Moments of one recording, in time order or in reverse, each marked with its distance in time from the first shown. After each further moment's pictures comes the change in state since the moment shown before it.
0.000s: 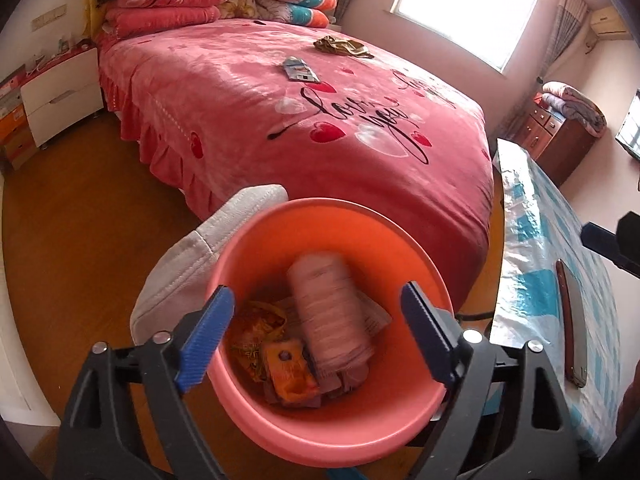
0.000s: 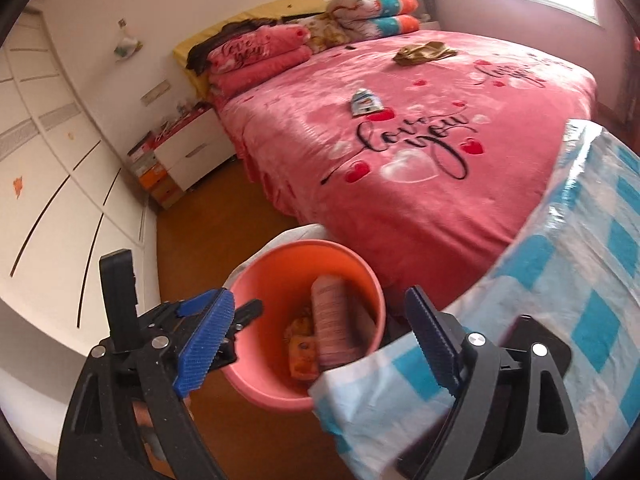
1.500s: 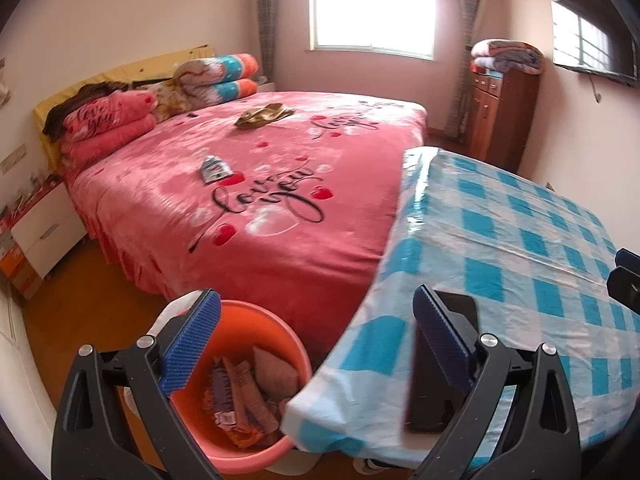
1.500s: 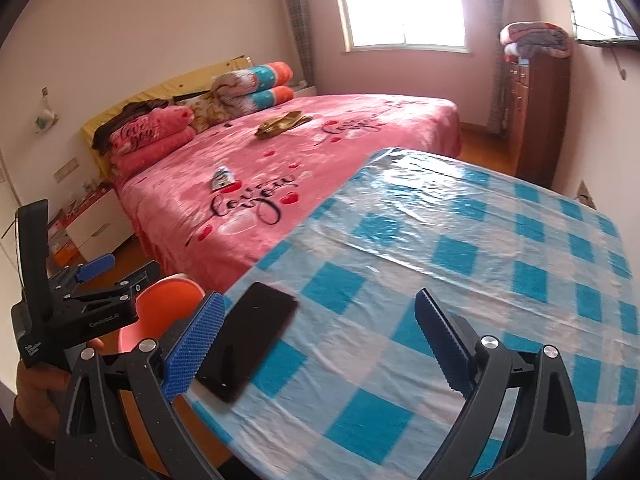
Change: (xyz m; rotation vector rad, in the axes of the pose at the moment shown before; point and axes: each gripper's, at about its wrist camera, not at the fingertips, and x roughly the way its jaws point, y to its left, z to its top) left arm -0.072 -0.196 0.014 0.361 -0.190 0.023; right arm -0.182 -0.114 -0.088 0.158 -0.277 -0.381
